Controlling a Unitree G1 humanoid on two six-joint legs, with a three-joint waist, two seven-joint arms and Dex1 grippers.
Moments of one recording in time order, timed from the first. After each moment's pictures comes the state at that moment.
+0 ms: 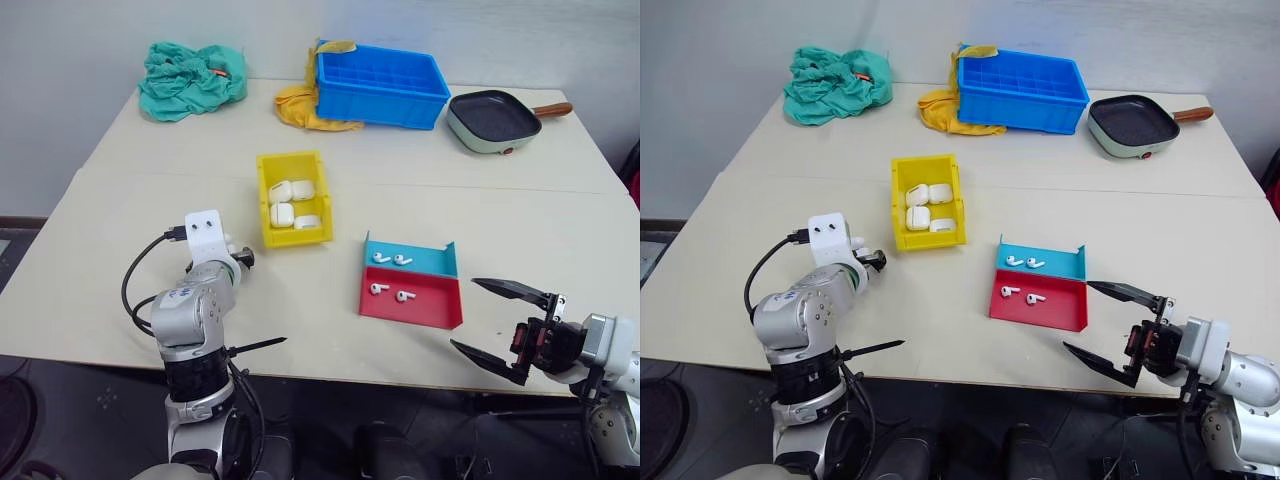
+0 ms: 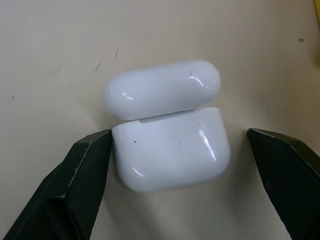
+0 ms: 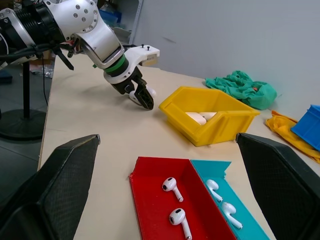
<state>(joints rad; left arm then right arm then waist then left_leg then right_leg) -0.56 -0.02 0.28 -0.31 -0.05 1.32 0.33 0.11 -0.61 -0.32 -0.13 0.66 -0.35 1.34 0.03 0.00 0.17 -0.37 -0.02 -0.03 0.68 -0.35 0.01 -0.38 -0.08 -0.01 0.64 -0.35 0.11</state>
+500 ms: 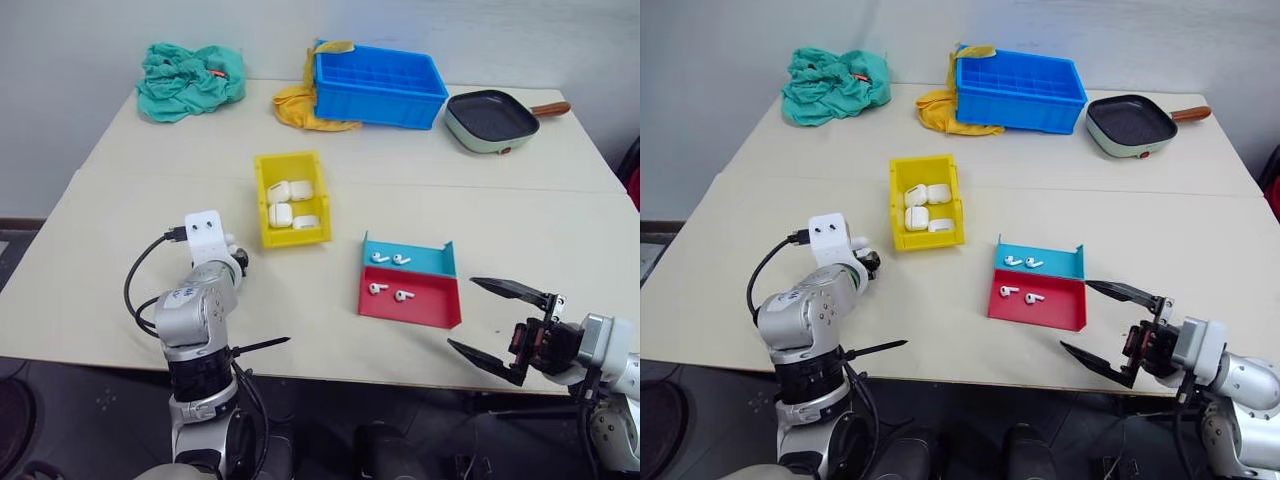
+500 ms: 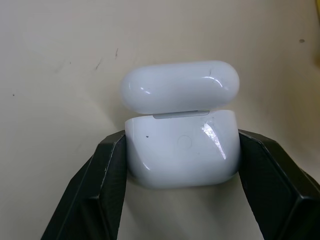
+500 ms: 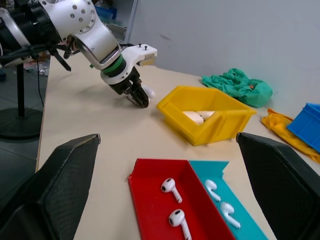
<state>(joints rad) -0.54 -0.03 0.29 -0.35 -0.02 1.34 0.32 0.13 -0.63 -0.32 -0.25 0.65 -0.28 1.24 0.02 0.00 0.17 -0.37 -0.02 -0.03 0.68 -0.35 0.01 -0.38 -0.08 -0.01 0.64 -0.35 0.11</state>
